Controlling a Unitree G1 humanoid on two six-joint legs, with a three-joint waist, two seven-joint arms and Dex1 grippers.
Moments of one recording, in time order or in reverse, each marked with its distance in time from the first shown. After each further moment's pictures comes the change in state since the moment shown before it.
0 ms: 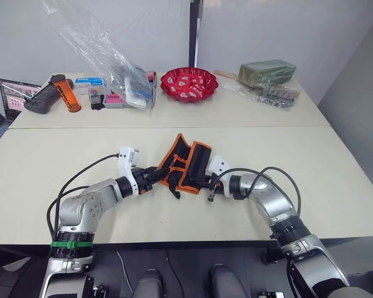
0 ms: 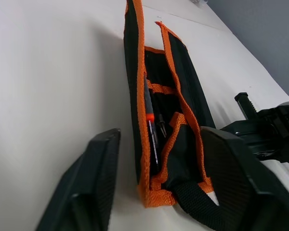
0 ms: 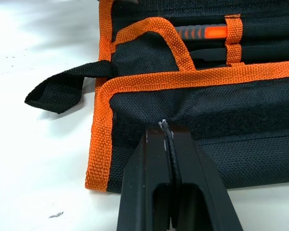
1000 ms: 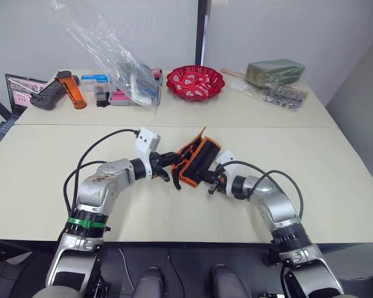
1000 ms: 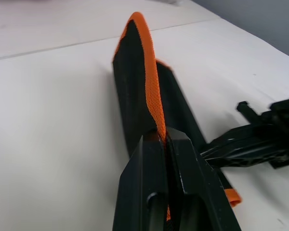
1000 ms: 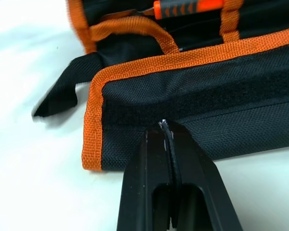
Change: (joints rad) left arm -0.162 -0.017 -0.196 0.016 0.222 -0.202 -0.149; right arm 0.075 0.071 -0.131 -0.149 0.069 0.238 -0.164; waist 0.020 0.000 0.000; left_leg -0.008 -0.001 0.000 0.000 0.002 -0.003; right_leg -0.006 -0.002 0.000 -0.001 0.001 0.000
